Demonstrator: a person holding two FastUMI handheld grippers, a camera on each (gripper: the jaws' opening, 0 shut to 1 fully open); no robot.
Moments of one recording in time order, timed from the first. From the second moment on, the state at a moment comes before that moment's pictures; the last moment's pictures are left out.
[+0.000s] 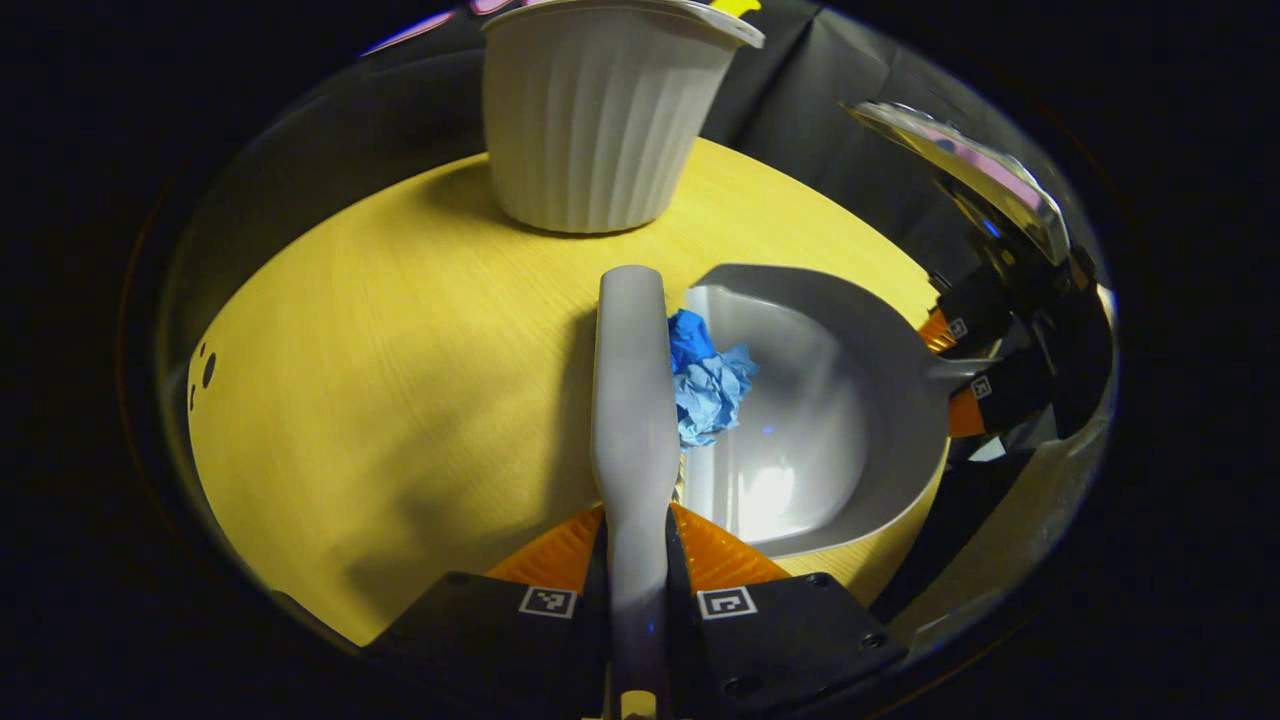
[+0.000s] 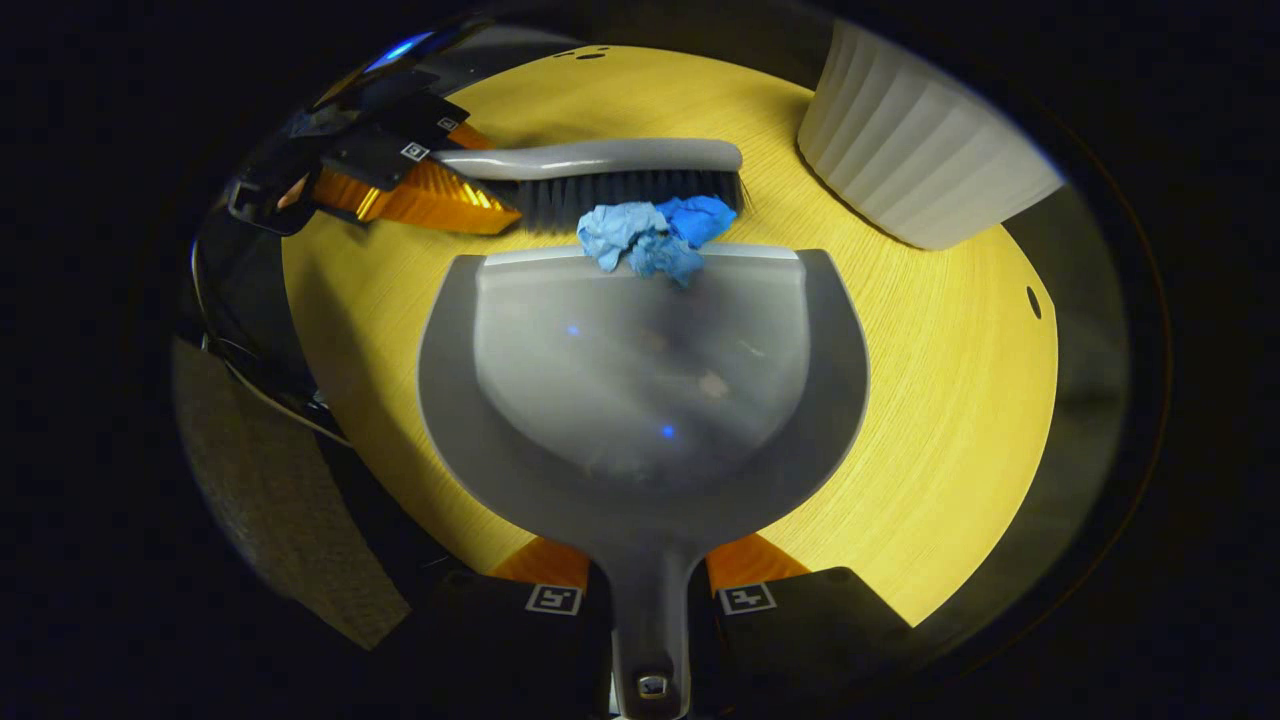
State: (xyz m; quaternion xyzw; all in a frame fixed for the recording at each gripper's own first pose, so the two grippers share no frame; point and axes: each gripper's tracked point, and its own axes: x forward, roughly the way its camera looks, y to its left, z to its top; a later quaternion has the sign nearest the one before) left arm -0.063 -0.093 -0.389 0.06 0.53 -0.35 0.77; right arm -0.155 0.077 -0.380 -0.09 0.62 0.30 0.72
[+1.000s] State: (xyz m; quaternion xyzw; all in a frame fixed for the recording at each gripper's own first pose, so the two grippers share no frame) left arm -0.039 -0.027 -0.371 0.03 0.49 -0.25 0.83; right arm -0.152 -0.037 -0.247 0.03 0.61 0.12 0.78
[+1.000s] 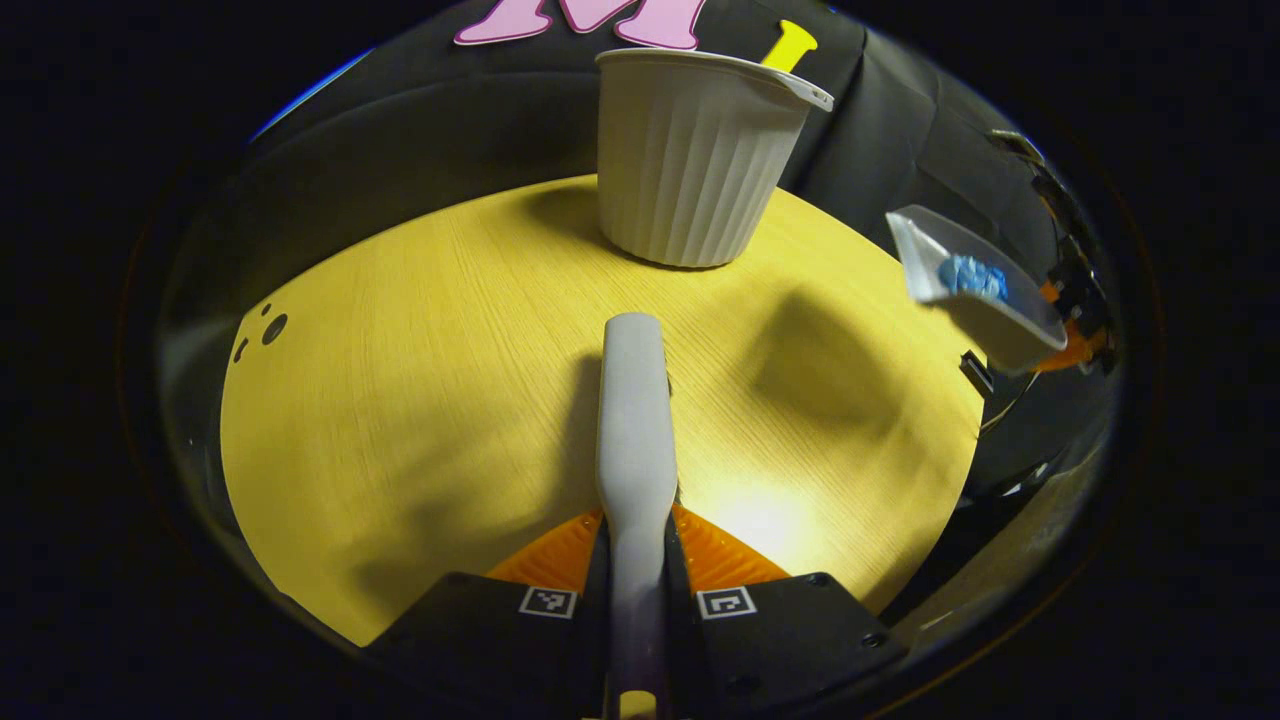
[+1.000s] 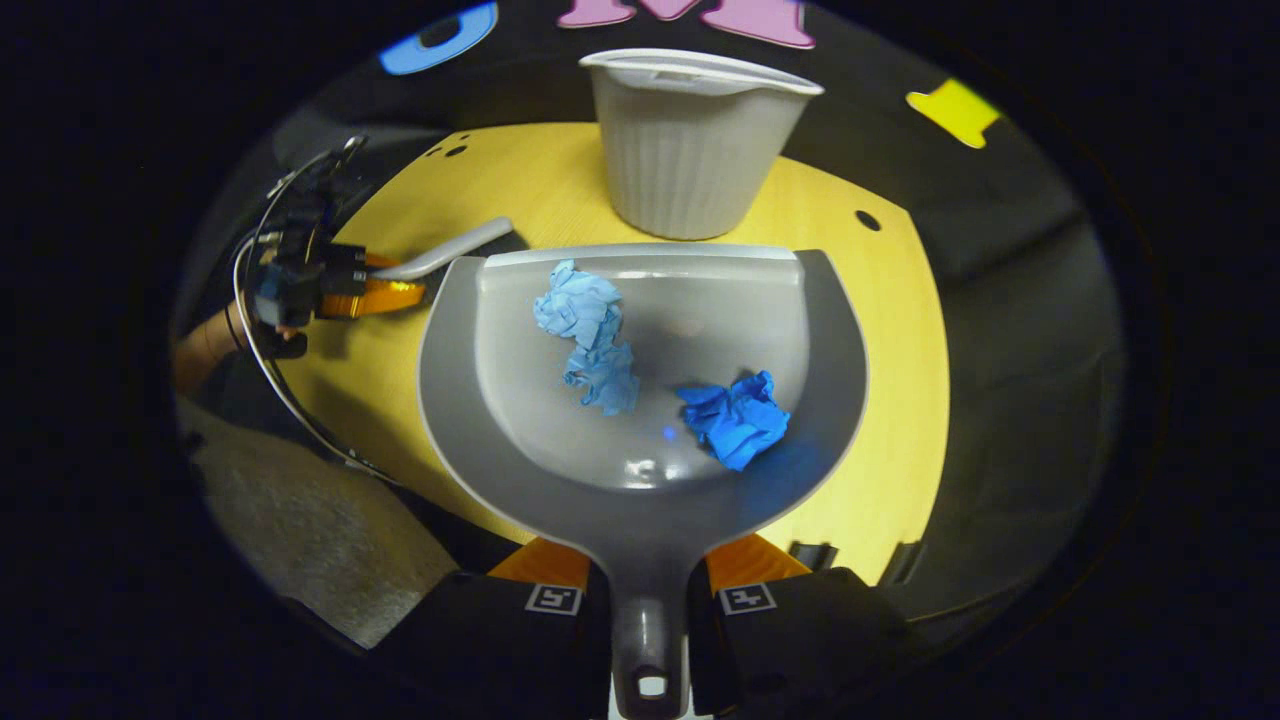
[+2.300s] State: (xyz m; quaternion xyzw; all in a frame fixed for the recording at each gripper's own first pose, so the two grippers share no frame) left arm -0.045 -0.019 -0.372 0.00 0.50 -0.22 0.84; right arm 0.098 -0.158 -0.152 -0.20 0.65 0.13 0.73
